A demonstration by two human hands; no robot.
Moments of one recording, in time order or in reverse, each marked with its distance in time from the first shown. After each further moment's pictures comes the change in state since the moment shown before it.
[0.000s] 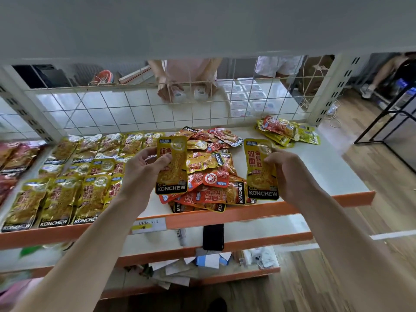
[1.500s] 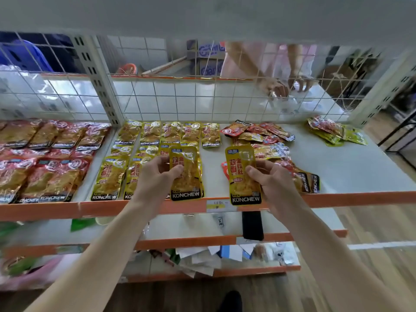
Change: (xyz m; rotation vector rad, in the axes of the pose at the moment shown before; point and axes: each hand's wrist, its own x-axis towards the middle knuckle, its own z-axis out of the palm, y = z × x) left_hand -0.022 -0.010 -0.166 0.169 0.061 -0.042; right_hand -0.025 0.102 0.175 -0.159 0.085 -0.088
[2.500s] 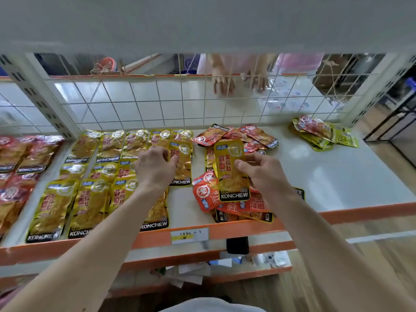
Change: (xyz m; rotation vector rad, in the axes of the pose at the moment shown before) left_hand 0.114 -0.002 0.103 0.892 0.215 0.237; right_hand 0.092 -0.019 -0.053 -0.227 0.074 -0.037
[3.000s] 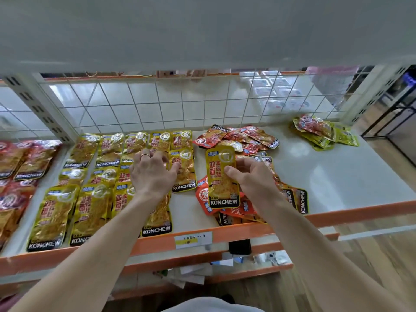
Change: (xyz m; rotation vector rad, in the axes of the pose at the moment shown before) left_hand 0.002 -0.012 0.002 0.213 -0.005 0.043; right_hand -0.002 0.005 0.025 0.022 -0.032 0.012
